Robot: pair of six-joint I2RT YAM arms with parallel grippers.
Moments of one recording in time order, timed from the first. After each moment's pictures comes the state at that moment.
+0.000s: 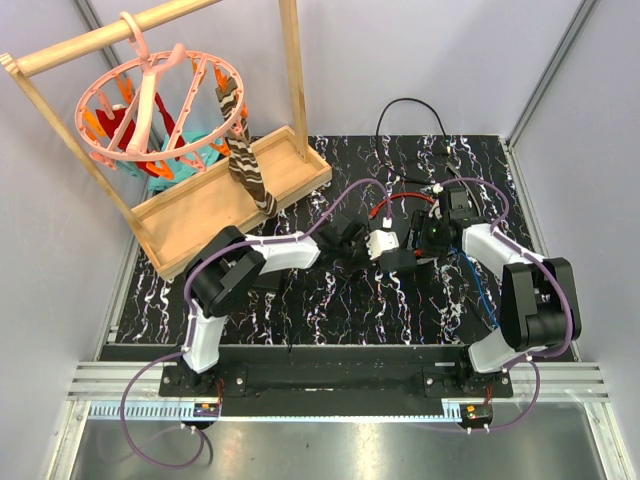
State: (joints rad) left arm -0.85 2.01 1.26 -0.05 0.35 0.43; right arm 0.13 1.54 0.89 -0.34 -0.22 0.35
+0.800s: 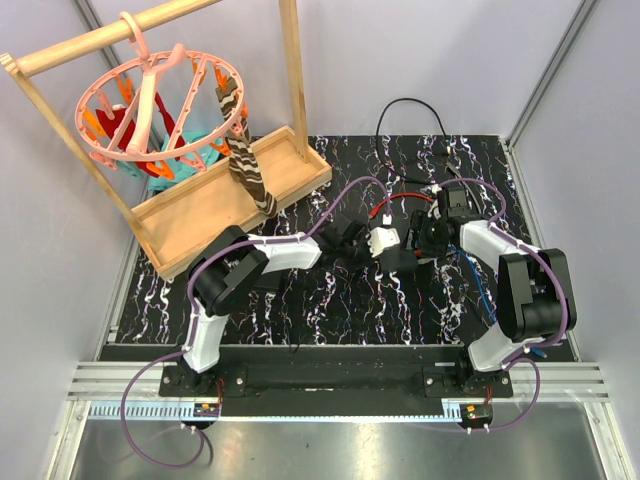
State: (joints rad) left arm -0.85 2.03 1.26 0.01 0.33 0.38; right arm 0.12 1.60 0.92 -0.34 -0.23 0.34
